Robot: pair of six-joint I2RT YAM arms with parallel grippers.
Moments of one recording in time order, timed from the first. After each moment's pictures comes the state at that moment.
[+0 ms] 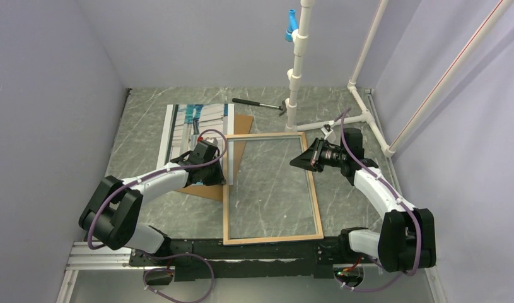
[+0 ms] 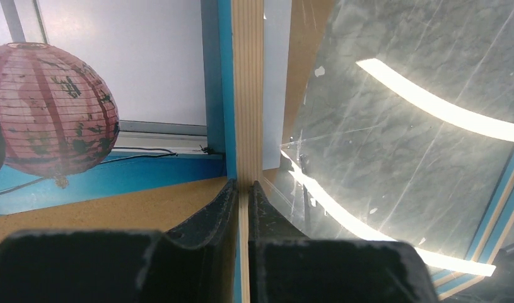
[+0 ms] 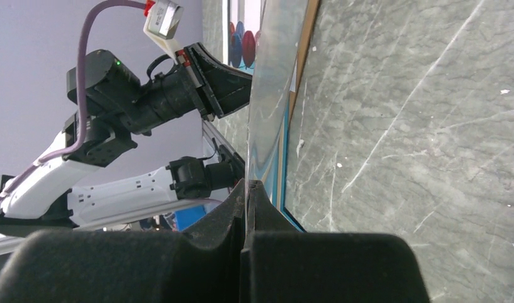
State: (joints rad) left arm -0.54 1.44 0.72 -0.25 0.05 -0.69; right arm 0.10 1.21 0.68 -0.12 -0.92 0.78
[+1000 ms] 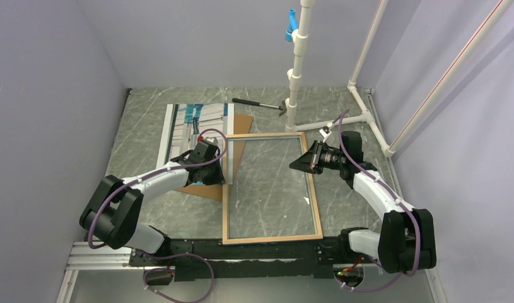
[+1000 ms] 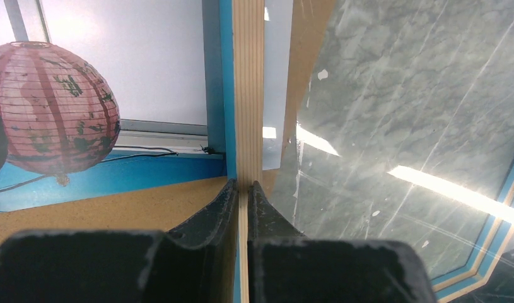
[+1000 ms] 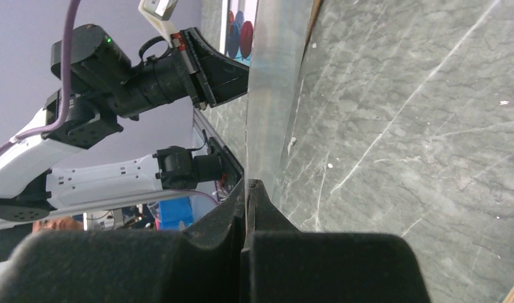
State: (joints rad) left arm -0.54 1.44 0.74 -0.27 0.04 -0.69; right arm 0.10 1.21 0.62 -0.05 -0.94 0.72
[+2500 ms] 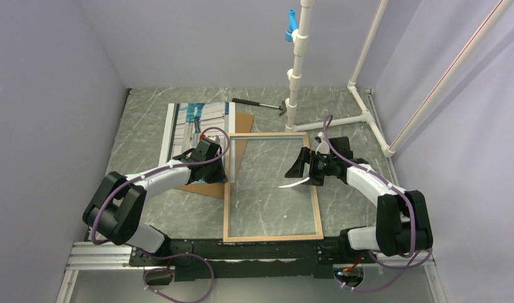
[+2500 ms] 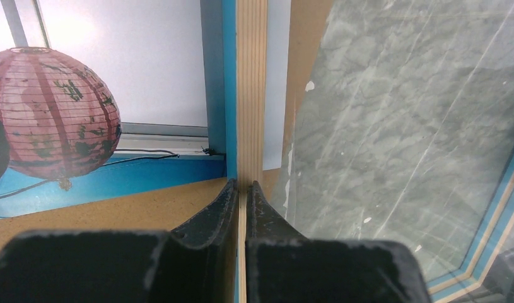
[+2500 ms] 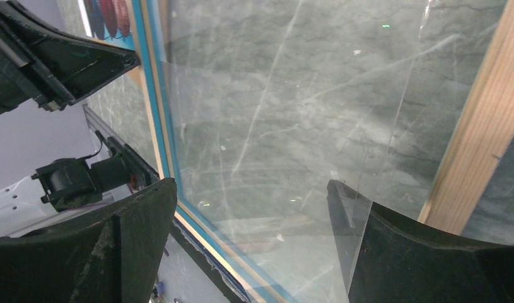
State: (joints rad) left arm -0.54 1.48 0.76 -0.25 0.04 -0.69; right arm 0.15 1.32 0.64 -0.27 -0.69 0.47
